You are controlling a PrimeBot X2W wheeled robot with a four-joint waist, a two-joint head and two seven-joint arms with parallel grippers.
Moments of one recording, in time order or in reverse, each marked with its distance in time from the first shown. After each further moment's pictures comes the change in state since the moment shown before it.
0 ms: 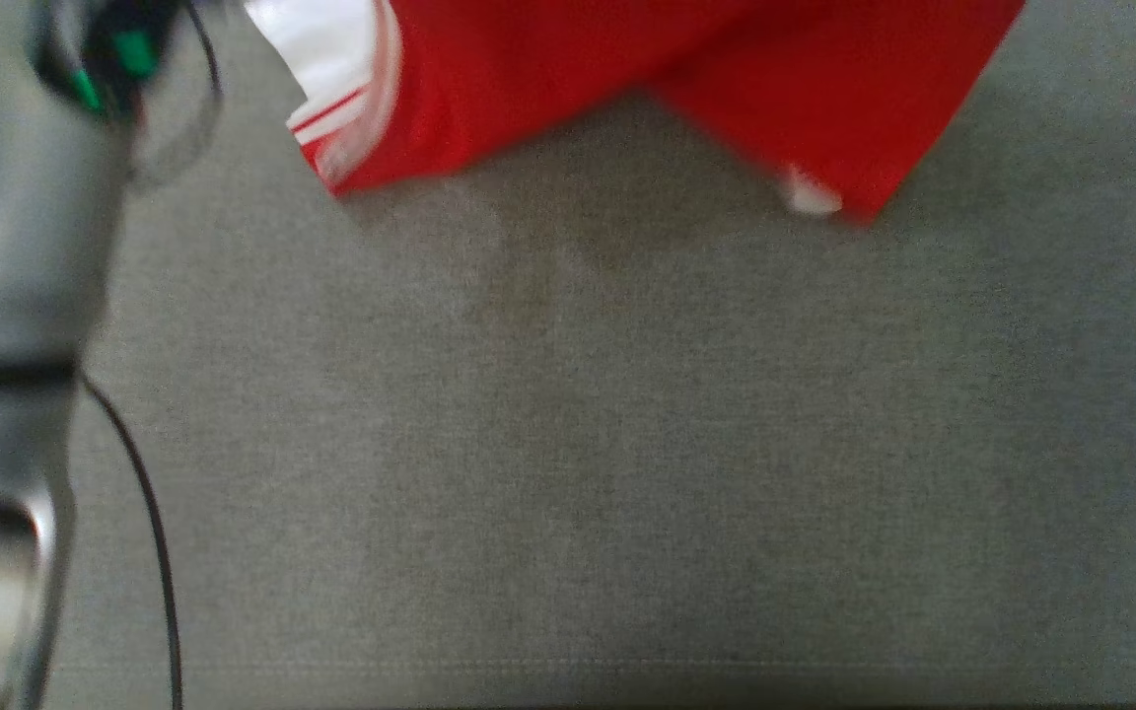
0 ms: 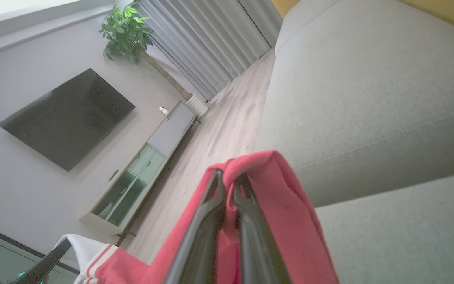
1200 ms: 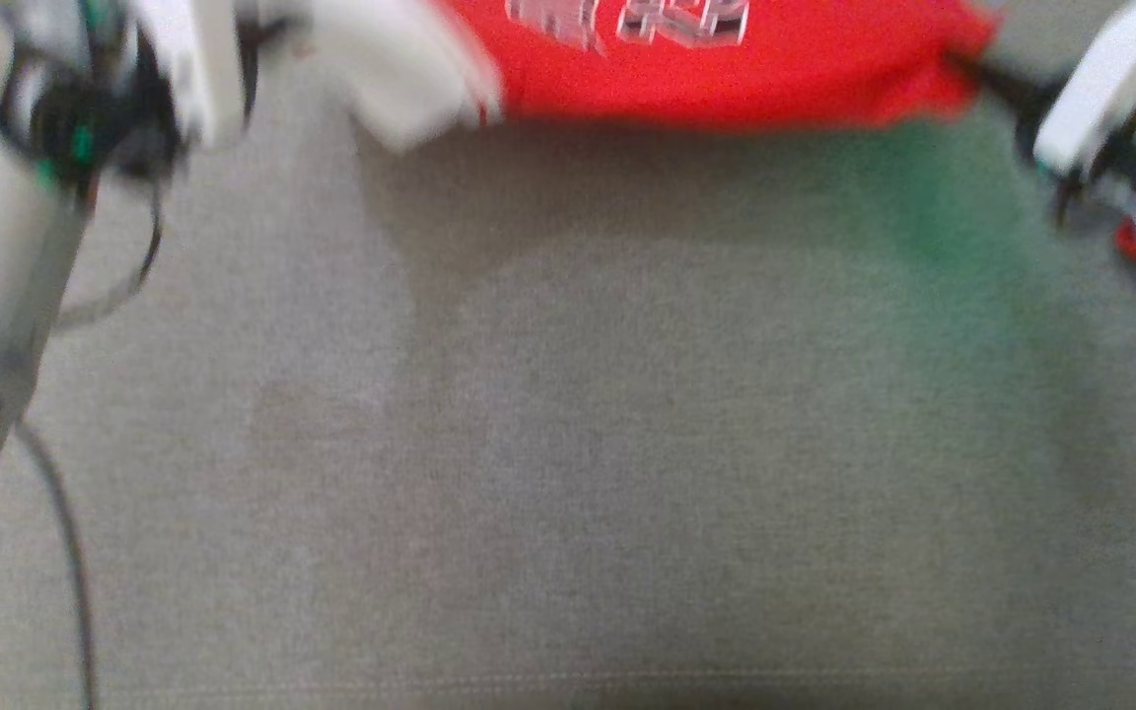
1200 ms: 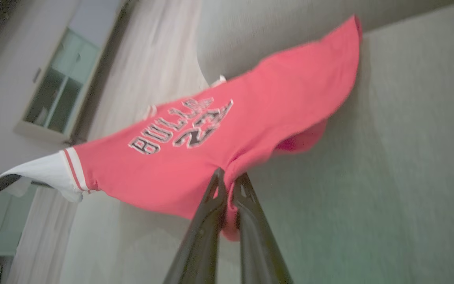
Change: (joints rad) left arm -0.053 0.121 -0.288 0.279 -0.343 -0.095 0.267; right arm 0.030 -0.084 0.377 0.232 0.132 0.000 0.192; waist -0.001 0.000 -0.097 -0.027
